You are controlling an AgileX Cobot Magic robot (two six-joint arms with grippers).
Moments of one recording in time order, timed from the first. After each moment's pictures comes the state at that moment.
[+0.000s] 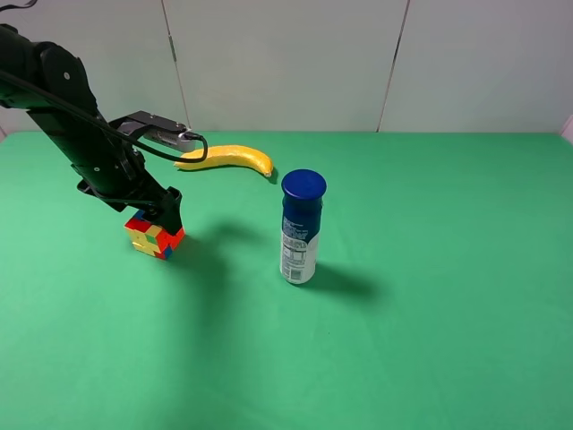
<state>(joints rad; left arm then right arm) -0.28 1.85 -1.05 -0.12 0.54 0.35 -0.01 -0.01 -0.49 -0.01 1.03 0.01</state>
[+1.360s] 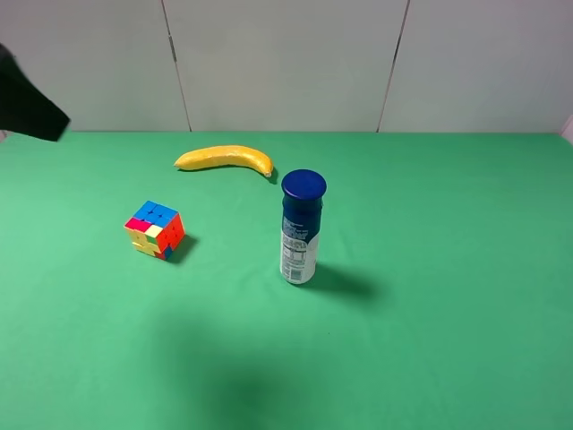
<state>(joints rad) -0.28 1.01 -1.05 -0.11 0.95 0.31 -0.01 -0.01 -0.49 -0.01 1.03 0.01</state>
